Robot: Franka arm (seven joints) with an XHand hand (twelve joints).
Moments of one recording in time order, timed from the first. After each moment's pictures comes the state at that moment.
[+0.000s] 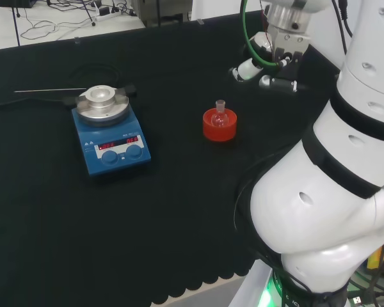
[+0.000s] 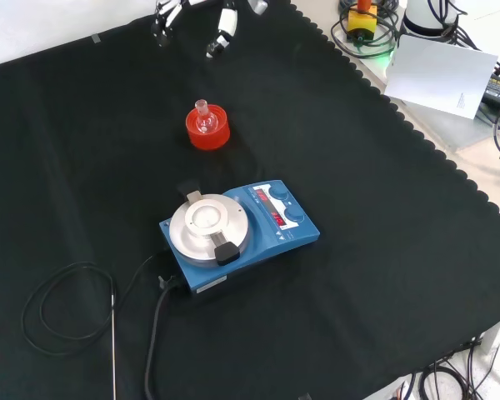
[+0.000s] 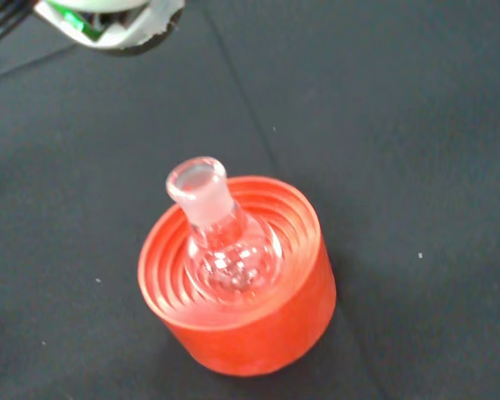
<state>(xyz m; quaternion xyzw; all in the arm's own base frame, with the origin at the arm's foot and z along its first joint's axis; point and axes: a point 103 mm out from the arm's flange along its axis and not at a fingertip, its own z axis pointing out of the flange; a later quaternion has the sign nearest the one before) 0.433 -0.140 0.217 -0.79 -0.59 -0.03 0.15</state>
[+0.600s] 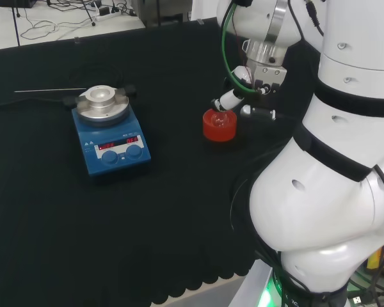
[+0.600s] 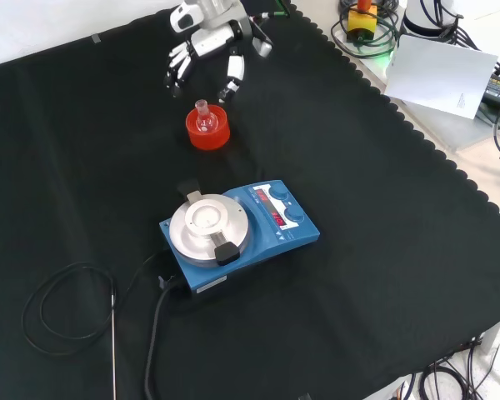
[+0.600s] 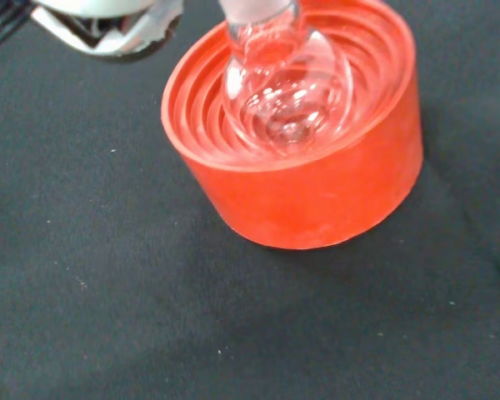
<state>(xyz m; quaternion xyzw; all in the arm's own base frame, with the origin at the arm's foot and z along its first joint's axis) 0.442 -0.101 0.136 -0.77 -0.61 -0.01 0.19</state>
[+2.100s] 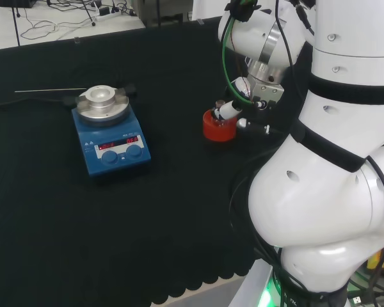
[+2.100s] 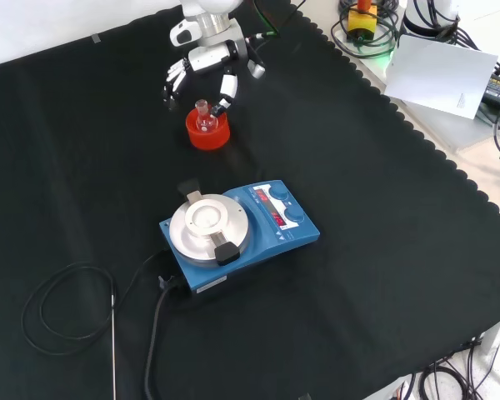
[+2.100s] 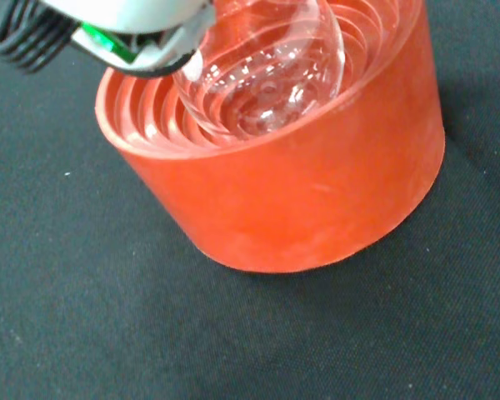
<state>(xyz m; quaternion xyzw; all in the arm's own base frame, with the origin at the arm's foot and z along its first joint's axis) 0.458 -0.107 0.091 -0.79 -0.59 -0.07 0.18</state>
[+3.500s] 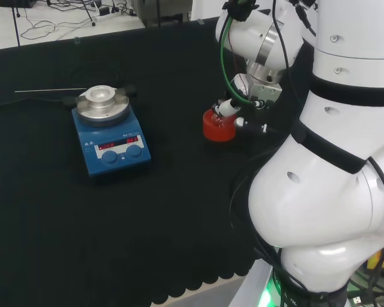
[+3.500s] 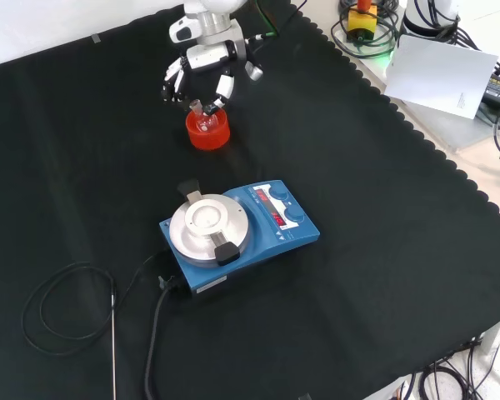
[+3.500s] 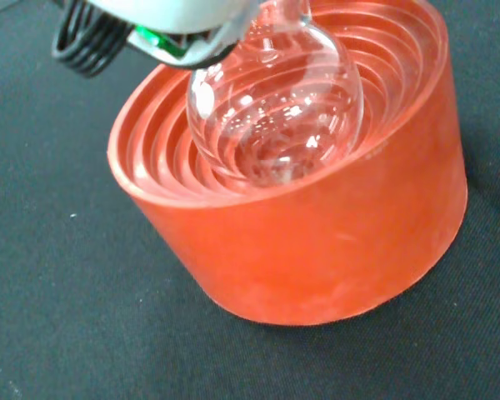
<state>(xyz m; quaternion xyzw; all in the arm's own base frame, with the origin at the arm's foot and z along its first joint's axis) 0.466 -0.105 0.094 -0.79 -0.59 -0.09 0.15</state>
